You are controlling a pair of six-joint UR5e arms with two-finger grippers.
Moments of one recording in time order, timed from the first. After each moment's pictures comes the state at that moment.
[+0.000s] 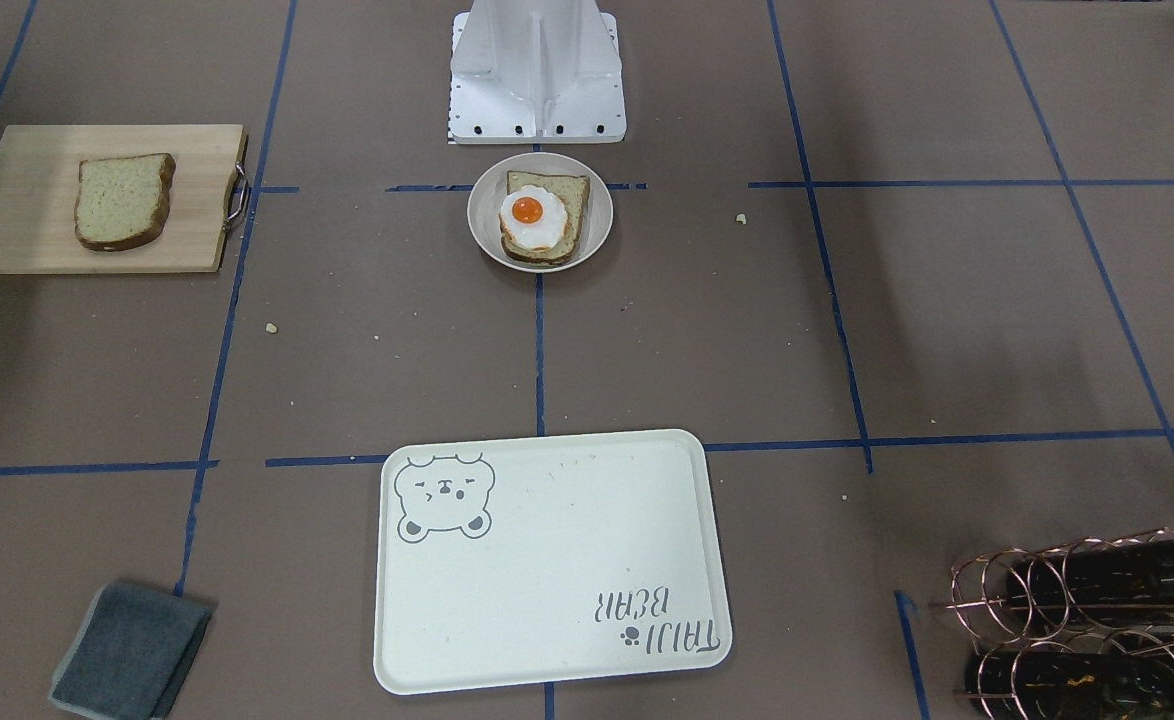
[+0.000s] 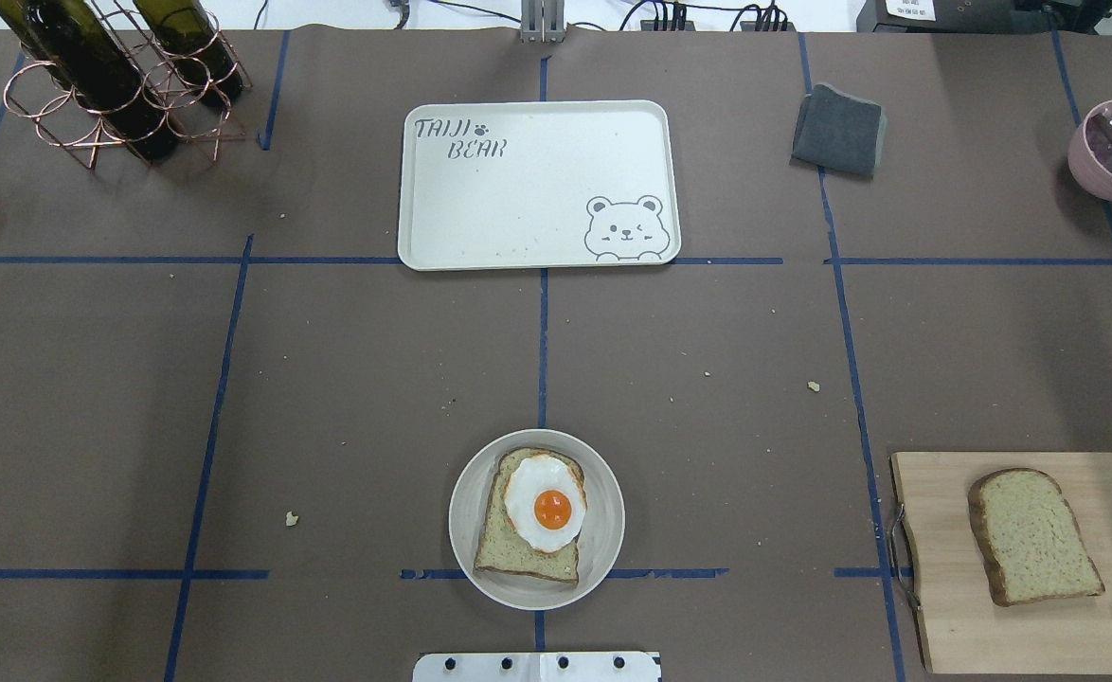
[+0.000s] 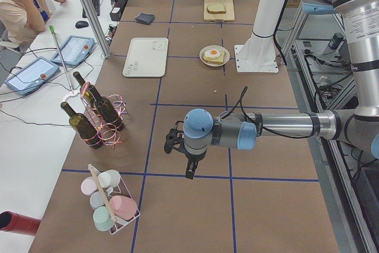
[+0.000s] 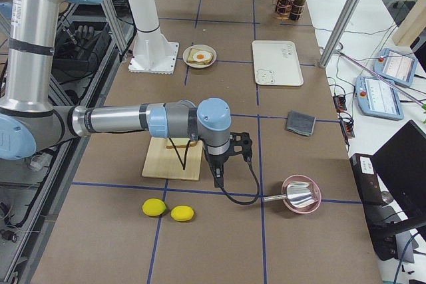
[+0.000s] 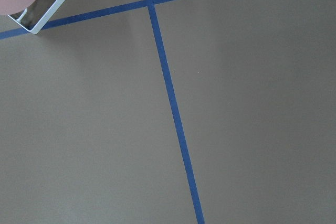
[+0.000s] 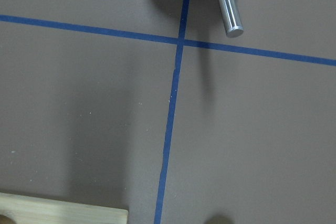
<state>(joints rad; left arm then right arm) -1.54 -1.27 -1.84 -1.70 -2.39 0.14 1.60 -1.77 1.87 -1.59 2.31 -0.09</state>
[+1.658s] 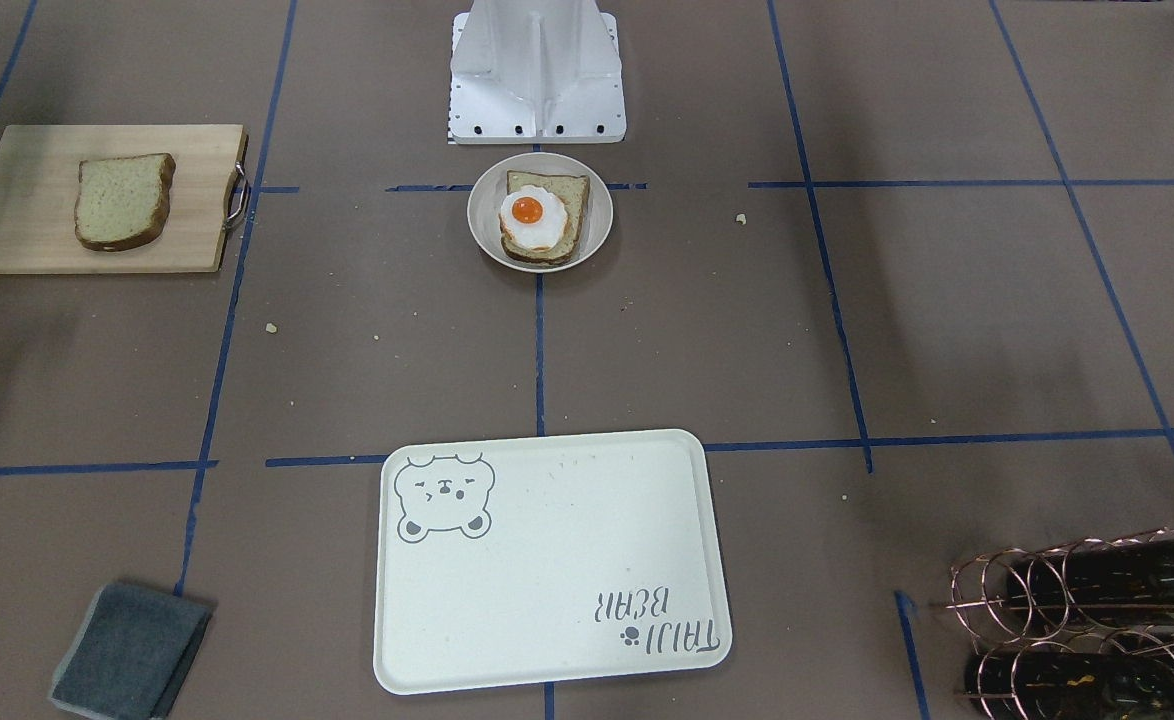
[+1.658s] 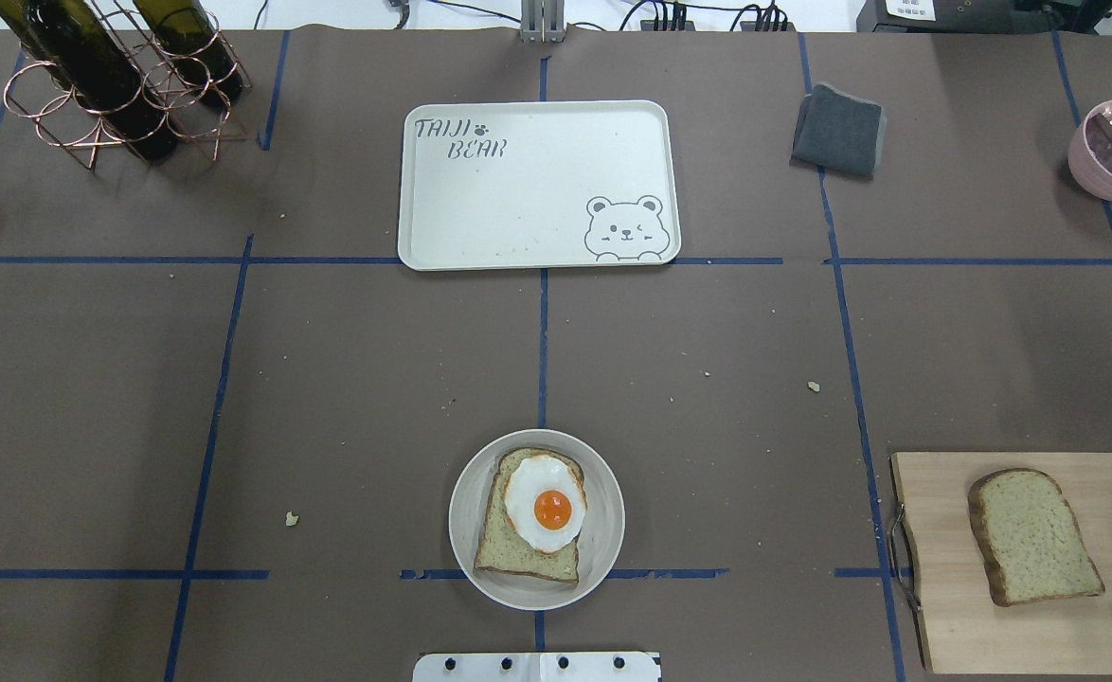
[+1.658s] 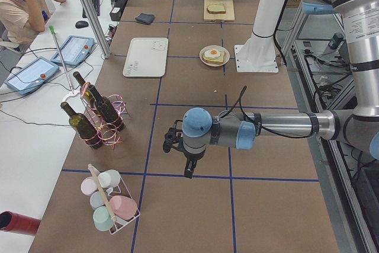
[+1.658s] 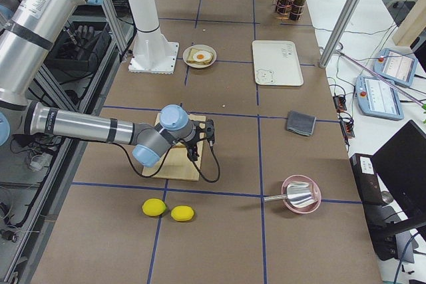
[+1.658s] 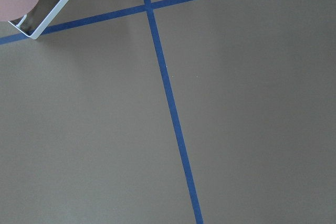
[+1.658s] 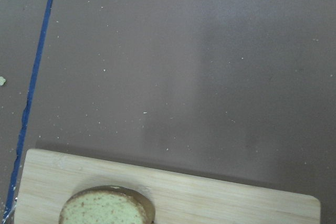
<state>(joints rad) -1.54 -1.28 -1.84 -1.70 -2.39 0.14 1.01 -2.09 1.83 -0.47 2.23 0.87</state>
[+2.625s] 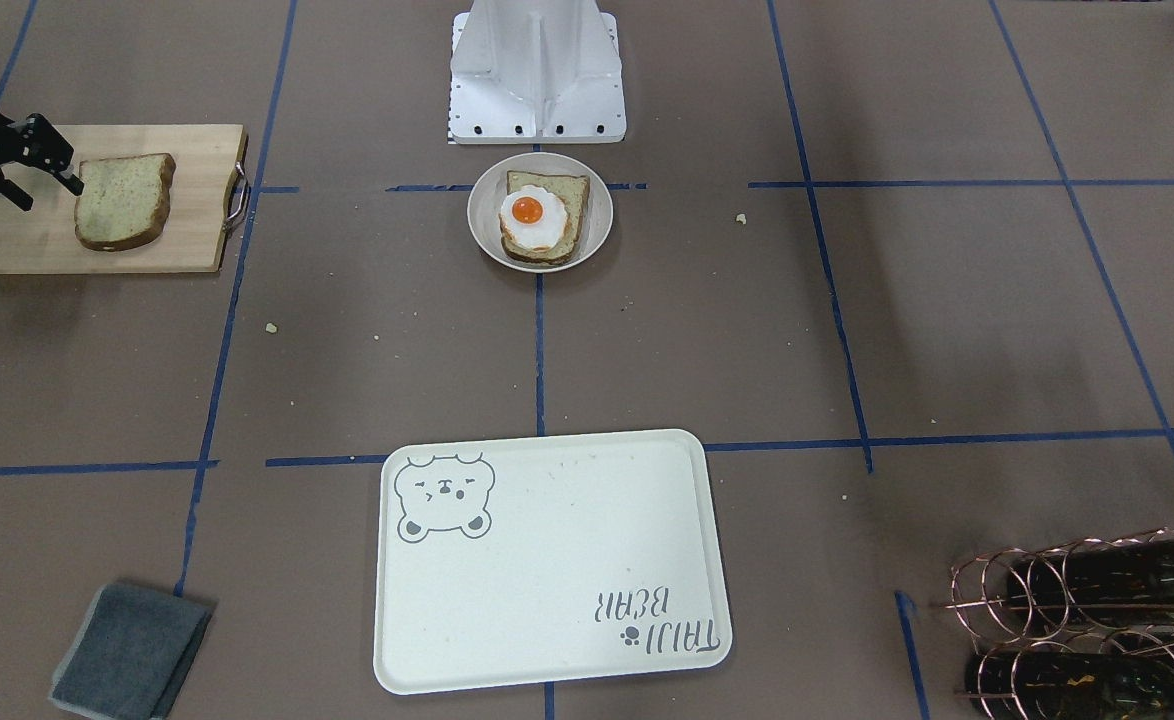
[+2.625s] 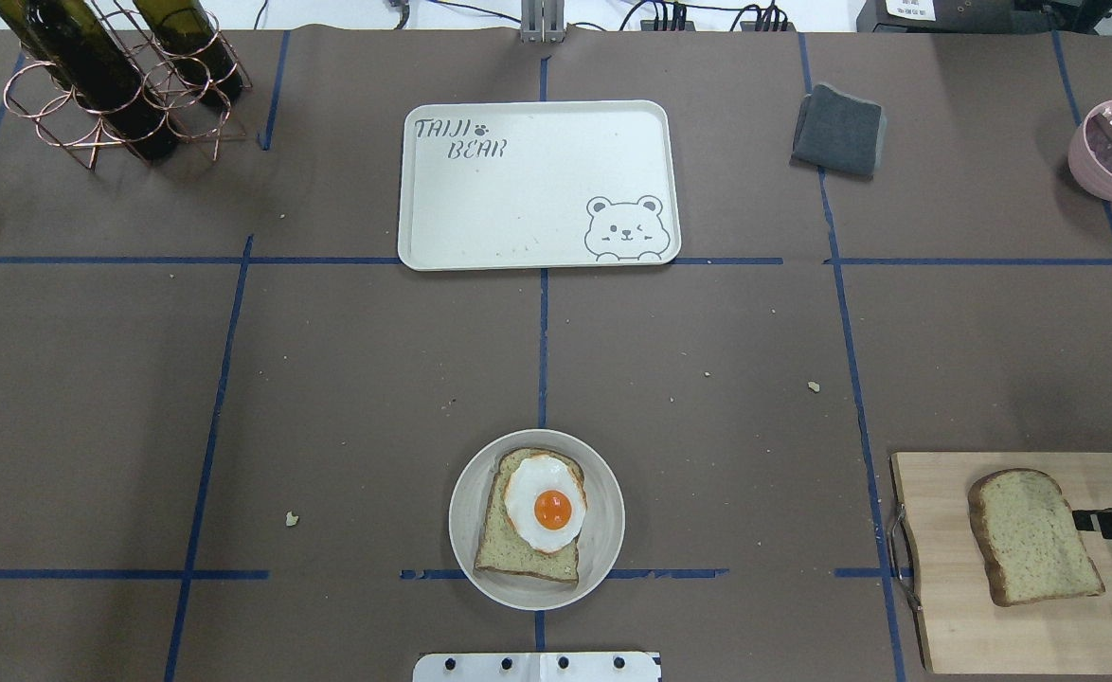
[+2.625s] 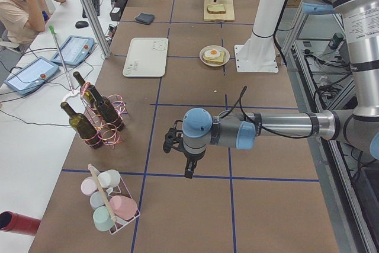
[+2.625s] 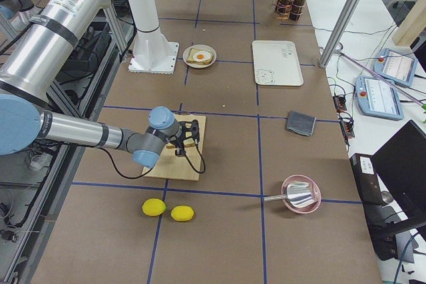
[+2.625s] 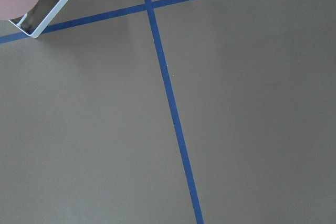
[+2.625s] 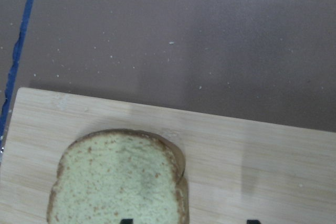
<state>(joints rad) -1.54 -1.28 -1.84 -1.70 -2.39 0.14 0.65 -2.15 1.76 -0.23 2.00 1.06</state>
